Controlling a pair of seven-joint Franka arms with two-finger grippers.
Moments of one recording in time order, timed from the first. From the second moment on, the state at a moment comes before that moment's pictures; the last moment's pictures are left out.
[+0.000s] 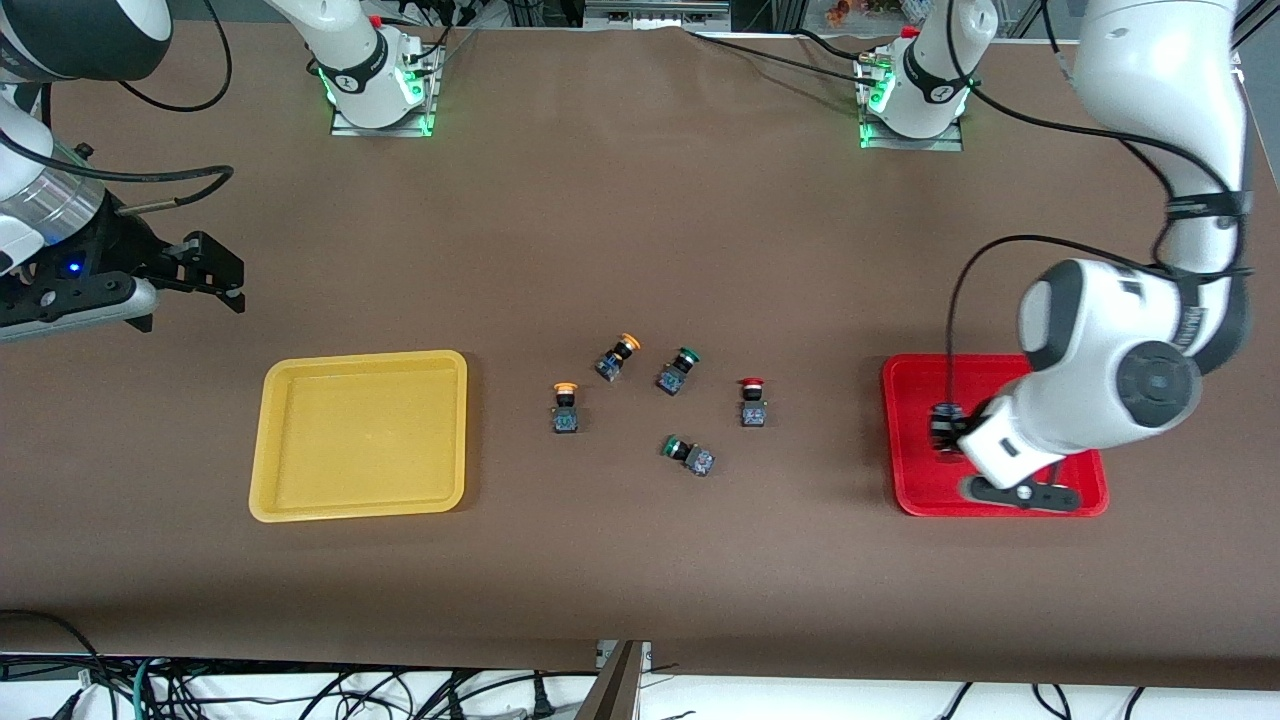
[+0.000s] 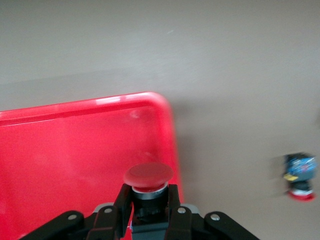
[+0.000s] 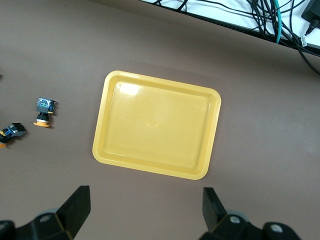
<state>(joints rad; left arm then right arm) -0.04 0.60 -0.04 -1.40 -0.02 1.92 0.07 0.09 0.13 0.04 -1.50 -0.02 1.76 -0.12</state>
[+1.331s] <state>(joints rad) 0.28 0.71 -0.04 -1.61 -0.02 2.14 0.38 0.17 0.36 0.04 -1.51 -0.02 1.83 -0.12</state>
